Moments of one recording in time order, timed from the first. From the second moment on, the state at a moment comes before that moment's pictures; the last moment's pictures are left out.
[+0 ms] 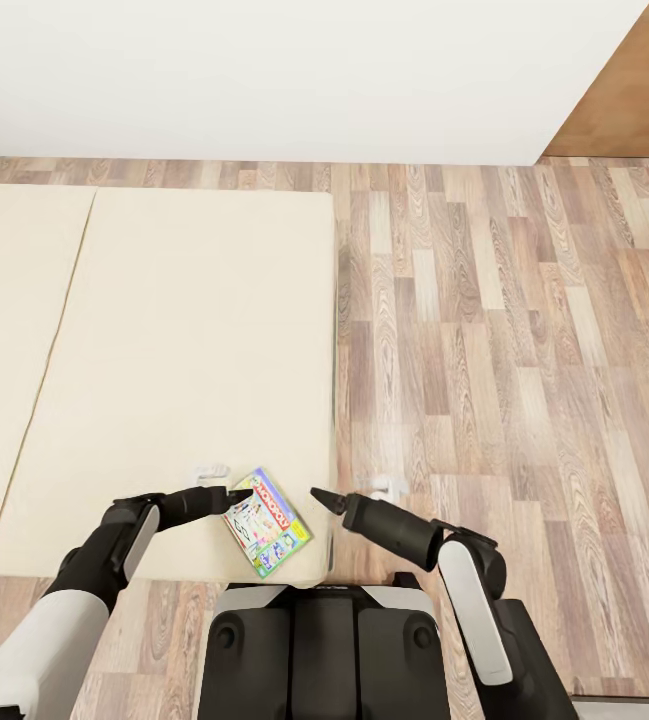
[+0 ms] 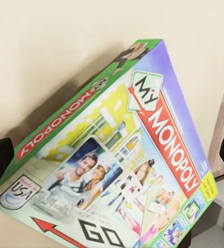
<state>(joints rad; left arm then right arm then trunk) -0.71 0.11 0.09 -0.78 0.07 0.53 -0.63 -0.34 0.16 0.08 -1.57 -0.60 0.88 0.25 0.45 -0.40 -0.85</state>
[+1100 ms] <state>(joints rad) -0.71 0.12 0.18 -0.87 0.07 0.81 -0.71 -0.34 0.15 0.04 -1.56 -0.60 0.88 0.31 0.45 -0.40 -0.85</state>
